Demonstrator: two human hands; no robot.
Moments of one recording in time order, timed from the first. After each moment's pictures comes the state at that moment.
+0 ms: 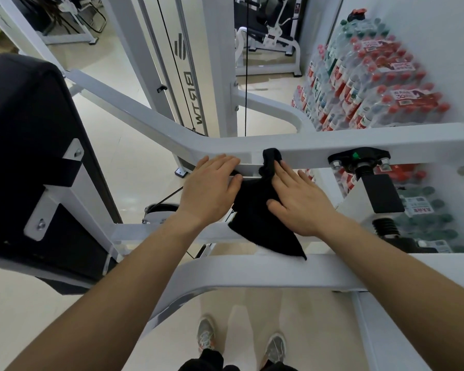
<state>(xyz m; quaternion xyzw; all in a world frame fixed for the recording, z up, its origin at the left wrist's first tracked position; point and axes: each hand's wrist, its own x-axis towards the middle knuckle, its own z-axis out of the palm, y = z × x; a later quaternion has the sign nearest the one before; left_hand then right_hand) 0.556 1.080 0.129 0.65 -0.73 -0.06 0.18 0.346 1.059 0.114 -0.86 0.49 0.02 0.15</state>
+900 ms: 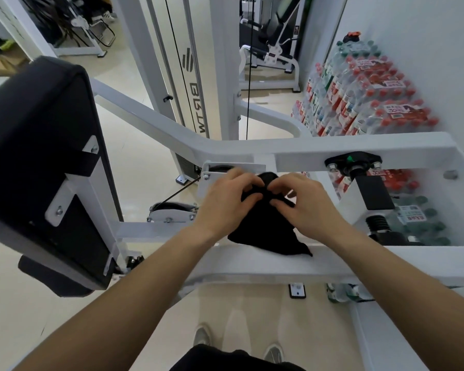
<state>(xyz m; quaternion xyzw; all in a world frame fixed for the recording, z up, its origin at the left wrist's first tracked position) 0.534 1.121 0.139 0.59 -0.73 -0.15 0.31 0.340 1.094 0.136 -0.81 0.46 -0.27 0.24</state>
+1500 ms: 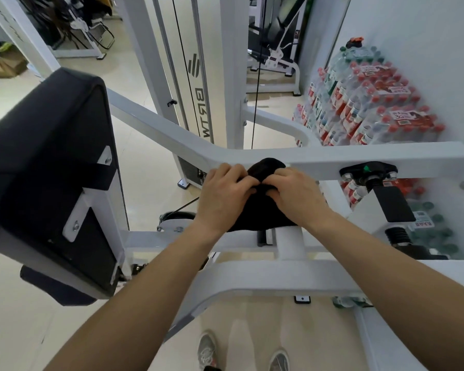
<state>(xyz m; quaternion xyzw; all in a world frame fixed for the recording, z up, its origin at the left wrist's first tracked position) 0.582 1.085 0.115 0.55 -0.78 0.10 0.29 0.398 1.053 0.136 -0.86 0.48 -0.17 0.06</state>
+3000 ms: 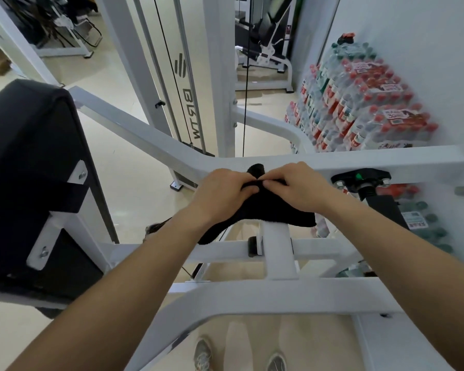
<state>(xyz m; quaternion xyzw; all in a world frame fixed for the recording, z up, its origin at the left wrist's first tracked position) 0.568 1.040 0.148 0.57 -0.80 -0.11 0.16 0.371 1.006 0.166 -0.84 0.47 -0.09 0.26</state>
